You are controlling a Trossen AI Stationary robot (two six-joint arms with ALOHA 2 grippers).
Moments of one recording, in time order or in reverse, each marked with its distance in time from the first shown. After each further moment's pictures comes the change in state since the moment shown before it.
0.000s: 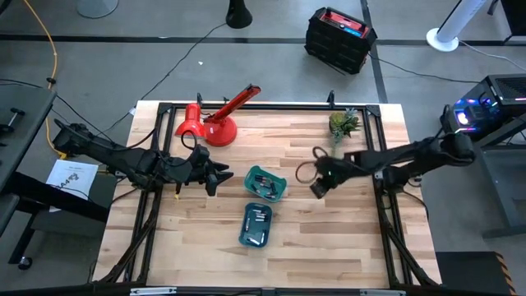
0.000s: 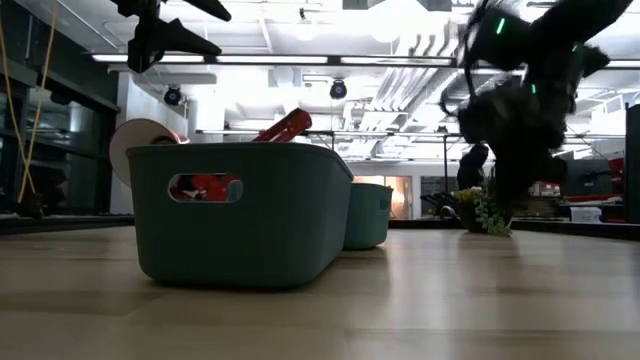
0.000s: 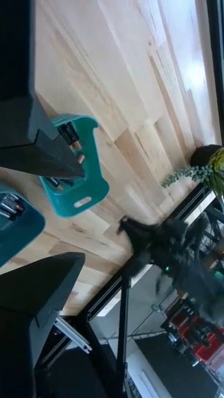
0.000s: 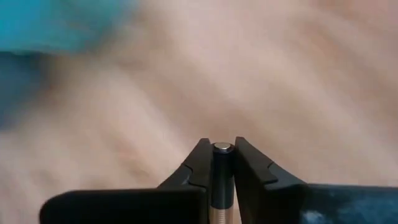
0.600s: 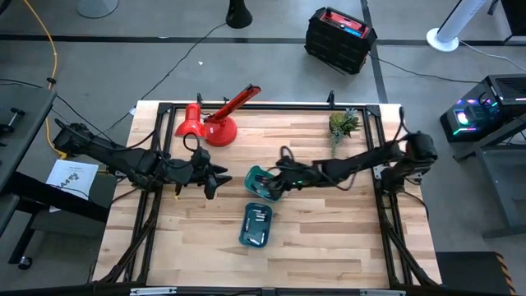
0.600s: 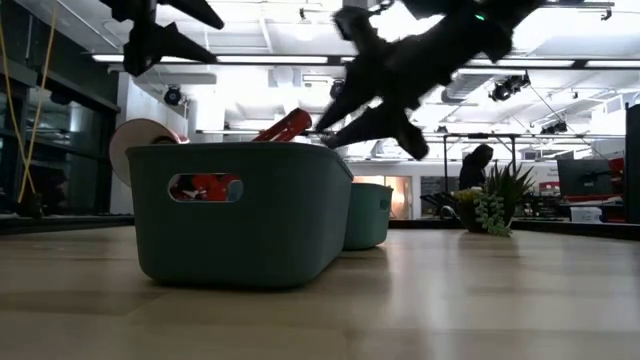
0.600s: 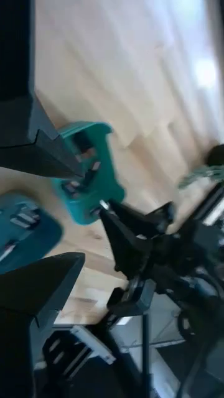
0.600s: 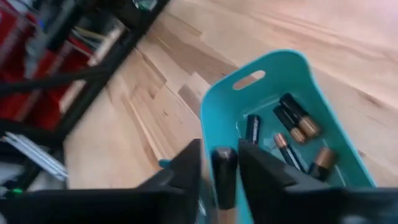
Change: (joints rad) left arm -0.007 0.000 0.000 -0.054 0.033 0.033; right arm 0.136 0.417 0.355 0.550 0.271 0.055
